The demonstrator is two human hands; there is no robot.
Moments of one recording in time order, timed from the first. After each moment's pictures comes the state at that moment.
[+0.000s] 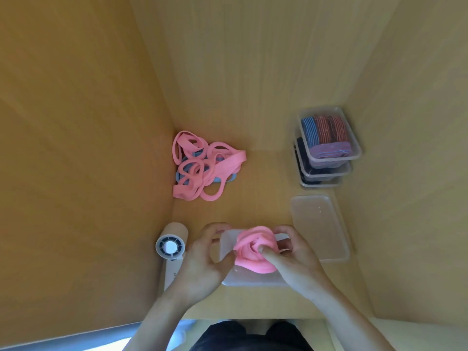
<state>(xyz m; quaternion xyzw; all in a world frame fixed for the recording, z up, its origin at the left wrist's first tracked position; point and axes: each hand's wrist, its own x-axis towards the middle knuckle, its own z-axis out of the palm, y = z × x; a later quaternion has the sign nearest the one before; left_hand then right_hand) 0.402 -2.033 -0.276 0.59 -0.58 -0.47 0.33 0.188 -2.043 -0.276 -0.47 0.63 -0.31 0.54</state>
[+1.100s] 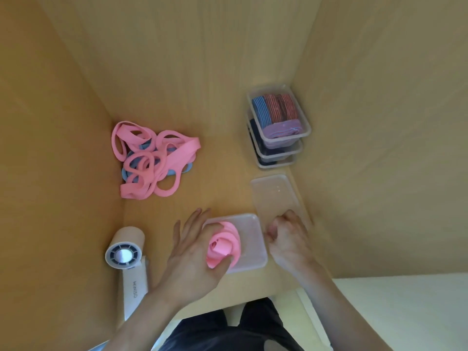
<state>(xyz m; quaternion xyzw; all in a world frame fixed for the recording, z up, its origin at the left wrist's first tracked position) 0.370 -2.041 -0.297 0.53 -0.78 -0.29 0.18 0.132 -2.047 -0.311 -0.59 0.78 -0.04 0.19</state>
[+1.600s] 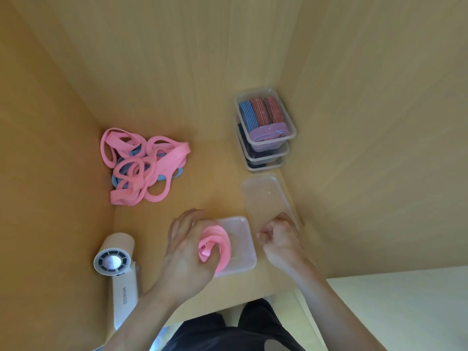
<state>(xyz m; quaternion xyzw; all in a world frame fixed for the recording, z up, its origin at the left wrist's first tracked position) 0.354 -2.044 -0.273 0.55 -0.74 -0.30 0.25 0.128 -2.048 -0.300 -0.54 0.79 -0.13 0.27</state>
